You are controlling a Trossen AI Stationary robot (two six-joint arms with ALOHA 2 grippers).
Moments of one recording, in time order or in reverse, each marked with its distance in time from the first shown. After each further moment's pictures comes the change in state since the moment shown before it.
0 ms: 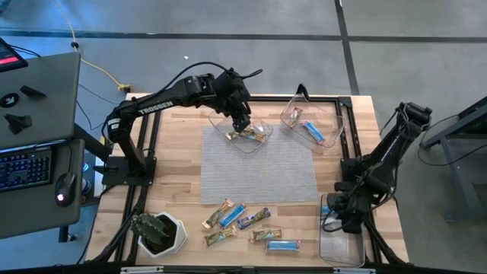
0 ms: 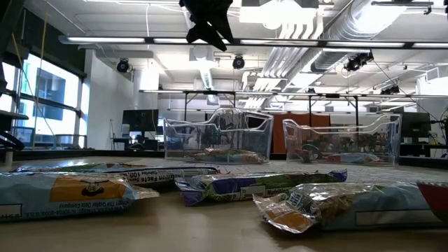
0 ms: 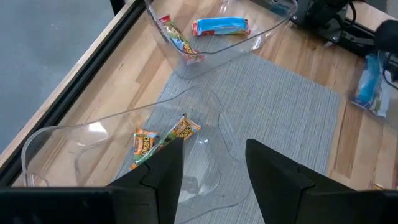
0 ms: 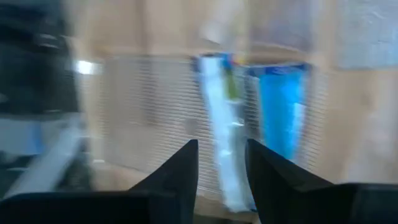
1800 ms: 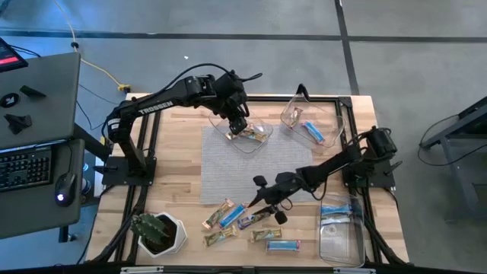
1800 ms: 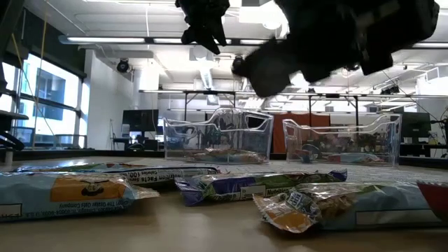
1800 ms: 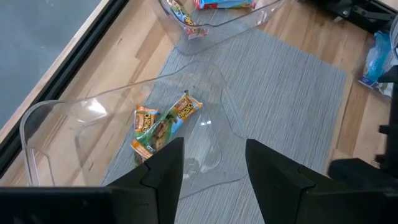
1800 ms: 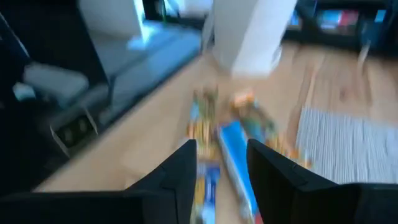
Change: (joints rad) left arm 0.000 0.000 0.000 -0.083 0.011 0.000; right arm -0.682 0.747 0.146 1.447 -0.220 -1.100
